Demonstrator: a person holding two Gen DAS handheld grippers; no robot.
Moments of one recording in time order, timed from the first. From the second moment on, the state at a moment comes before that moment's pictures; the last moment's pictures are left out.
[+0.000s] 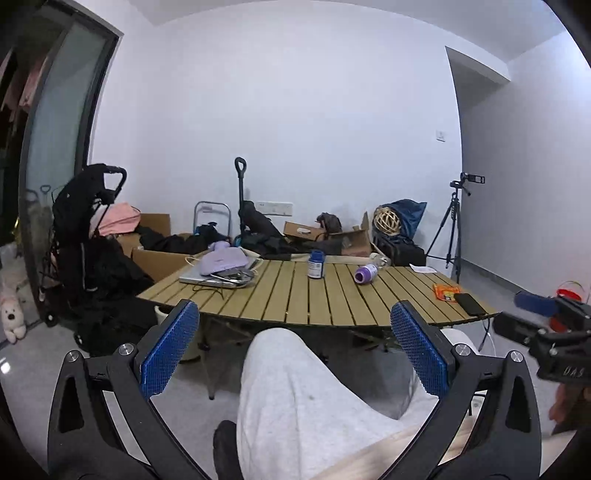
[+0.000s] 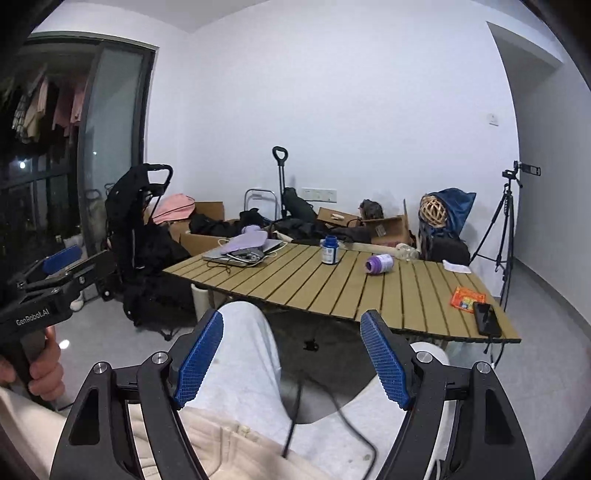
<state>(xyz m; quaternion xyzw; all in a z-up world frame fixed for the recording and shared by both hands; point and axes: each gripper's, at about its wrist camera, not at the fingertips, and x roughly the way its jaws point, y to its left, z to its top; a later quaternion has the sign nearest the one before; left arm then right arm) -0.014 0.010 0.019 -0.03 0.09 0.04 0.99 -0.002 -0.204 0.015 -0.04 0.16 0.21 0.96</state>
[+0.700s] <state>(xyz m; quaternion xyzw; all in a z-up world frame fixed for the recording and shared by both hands) -0.015 0.005 0.018 -0.02 0.10 0.04 0.99 -0.003 -0.209 0.014 -0.04 0.15 0.20 0.97</state>
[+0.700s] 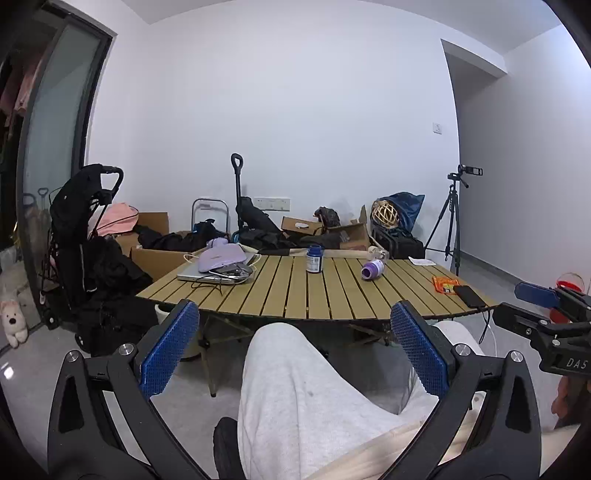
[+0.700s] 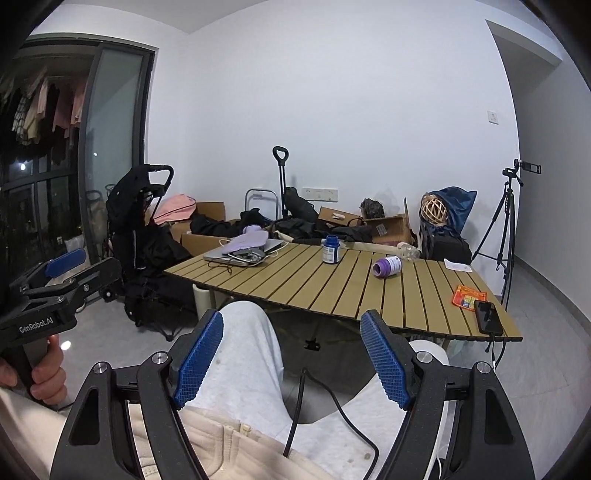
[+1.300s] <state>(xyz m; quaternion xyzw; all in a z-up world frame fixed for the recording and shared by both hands) -0.016 0.015 0.020 -0.02 0.10 0.04 0.99 -0.004 -0.208 0.014 -0.04 0.16 0.20 0.97</state>
